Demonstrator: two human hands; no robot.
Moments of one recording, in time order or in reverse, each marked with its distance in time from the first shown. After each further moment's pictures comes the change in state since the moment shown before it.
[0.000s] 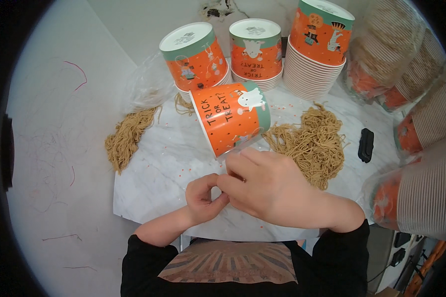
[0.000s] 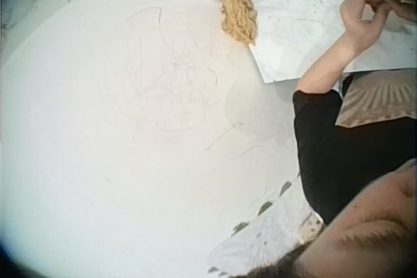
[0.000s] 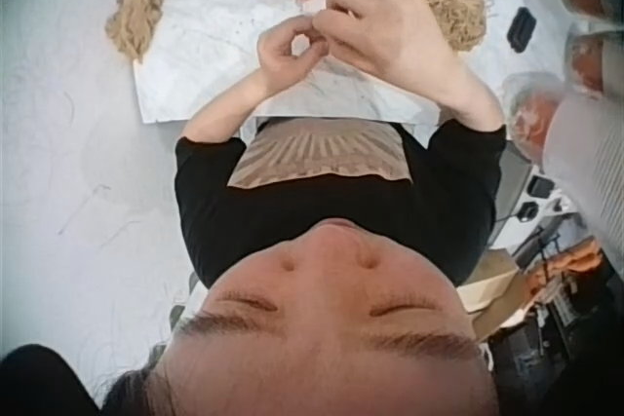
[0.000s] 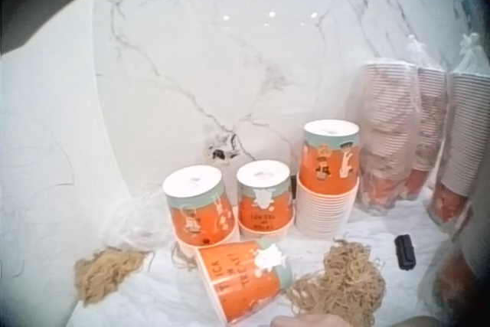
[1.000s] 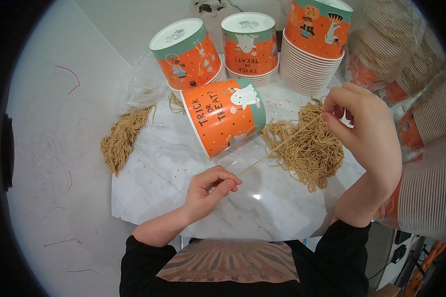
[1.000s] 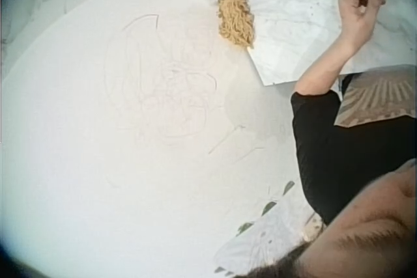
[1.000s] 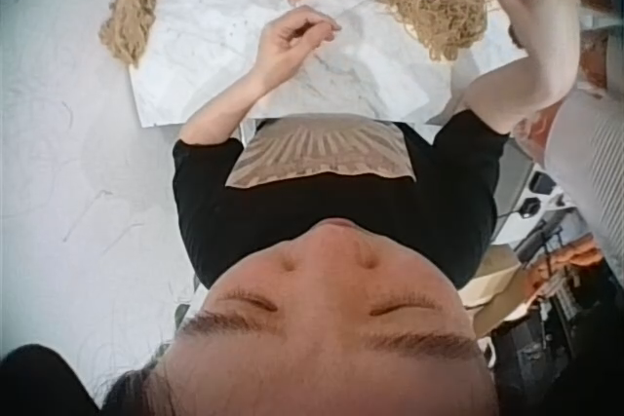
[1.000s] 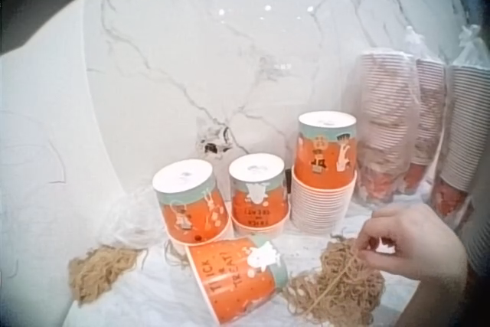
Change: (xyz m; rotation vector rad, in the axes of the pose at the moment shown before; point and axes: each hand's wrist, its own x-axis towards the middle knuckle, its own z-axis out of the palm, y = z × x) left_hand 0.010 0.003 0.004 -0.374 -0.109 -0.550; right_hand -0.035 0.059 -0.092 -0.229 0.124 0.635
